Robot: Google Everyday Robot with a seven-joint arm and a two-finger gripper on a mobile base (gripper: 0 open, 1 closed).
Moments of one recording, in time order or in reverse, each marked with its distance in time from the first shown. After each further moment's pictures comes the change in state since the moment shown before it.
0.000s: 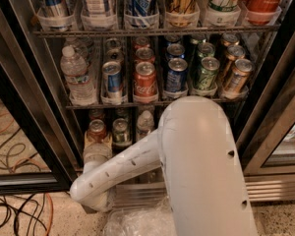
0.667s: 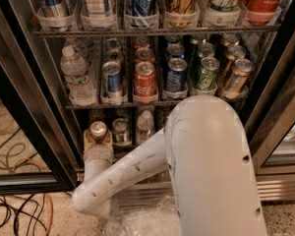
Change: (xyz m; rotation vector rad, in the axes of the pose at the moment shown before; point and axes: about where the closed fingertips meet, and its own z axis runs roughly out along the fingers) arm -0.028 0.004 -0.029 -0.035 -0.087 -0.004
